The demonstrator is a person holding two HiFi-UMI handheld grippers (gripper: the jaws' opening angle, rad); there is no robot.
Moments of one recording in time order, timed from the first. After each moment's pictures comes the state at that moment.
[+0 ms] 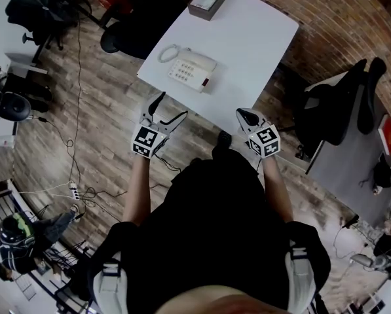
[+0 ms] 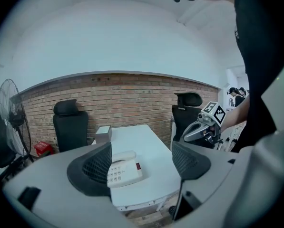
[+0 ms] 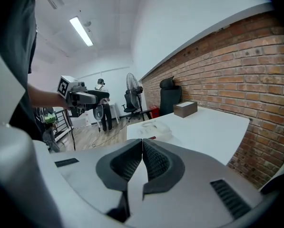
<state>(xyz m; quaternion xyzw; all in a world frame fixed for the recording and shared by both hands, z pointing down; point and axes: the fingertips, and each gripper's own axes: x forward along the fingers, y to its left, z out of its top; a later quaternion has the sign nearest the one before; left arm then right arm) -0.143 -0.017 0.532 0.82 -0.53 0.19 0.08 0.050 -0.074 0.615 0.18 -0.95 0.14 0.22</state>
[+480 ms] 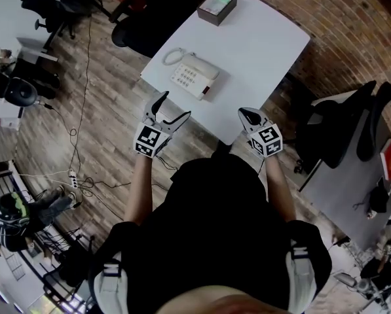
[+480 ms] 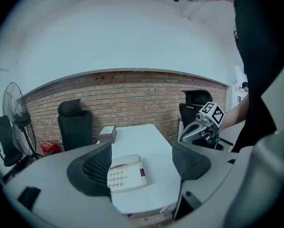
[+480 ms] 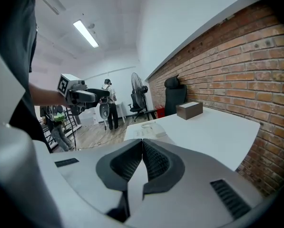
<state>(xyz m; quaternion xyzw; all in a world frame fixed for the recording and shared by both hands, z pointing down) -0.132 -0.058 0.532 0.80 -0.56 0.20 0.09 0.048 -0.132 0.624 0.13 -0.96 0.14 0.22</state>
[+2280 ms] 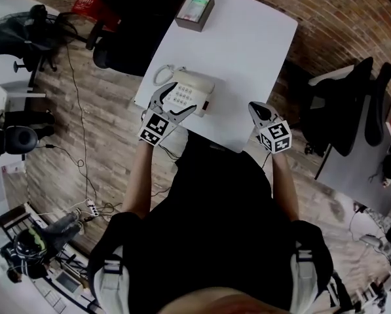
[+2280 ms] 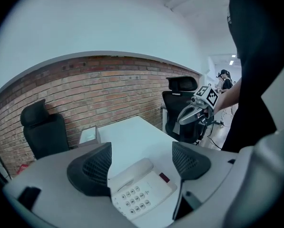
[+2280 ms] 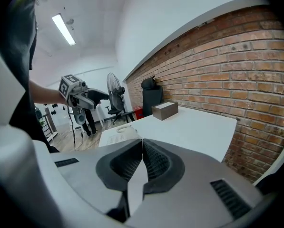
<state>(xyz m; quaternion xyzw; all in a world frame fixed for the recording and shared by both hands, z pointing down) -0.165 -0.178 0.567 0.87 -0.41 0.27 0.06 0.040 -0.206 0.629 0.26 -0.92 0.16 0.22</state>
